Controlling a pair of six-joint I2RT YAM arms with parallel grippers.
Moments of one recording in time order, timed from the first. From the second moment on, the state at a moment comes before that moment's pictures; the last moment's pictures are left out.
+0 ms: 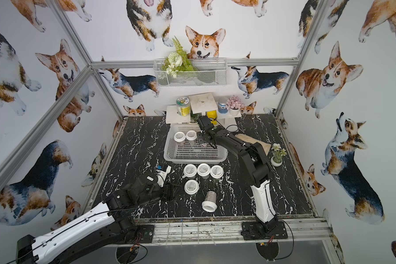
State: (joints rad) left arm -0.85 0.73 0.53 -0.49 0.03 -0.60; right arm 0.53 2.08 1.71 -0.52 0.17 0.22
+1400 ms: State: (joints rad) left arm -0.85 0.74 0.53 -0.49 0.03 -0.60; right arm 0.50 2.09 1.62 -0.32 0.16 0.20
